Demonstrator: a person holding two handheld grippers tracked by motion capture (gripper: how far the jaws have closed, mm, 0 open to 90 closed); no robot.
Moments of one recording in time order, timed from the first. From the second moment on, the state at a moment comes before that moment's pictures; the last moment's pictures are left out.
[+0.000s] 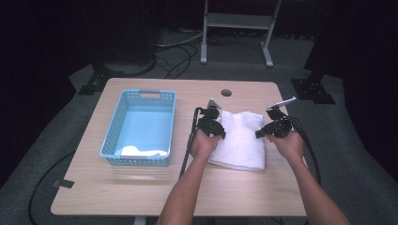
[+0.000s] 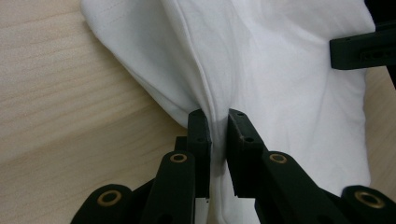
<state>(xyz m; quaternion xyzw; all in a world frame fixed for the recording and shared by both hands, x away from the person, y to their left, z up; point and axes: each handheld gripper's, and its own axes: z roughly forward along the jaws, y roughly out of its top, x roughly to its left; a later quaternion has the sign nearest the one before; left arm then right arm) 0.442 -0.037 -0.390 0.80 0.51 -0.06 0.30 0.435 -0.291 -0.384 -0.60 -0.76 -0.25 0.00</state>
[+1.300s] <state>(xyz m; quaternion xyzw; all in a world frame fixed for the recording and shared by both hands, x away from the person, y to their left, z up) 0.432 -0.017 -0.301 0.81 0.49 -0.04 0.33 0.418 -0.290 -0.304 -0.60 -0.74 -0.32 0.01</state>
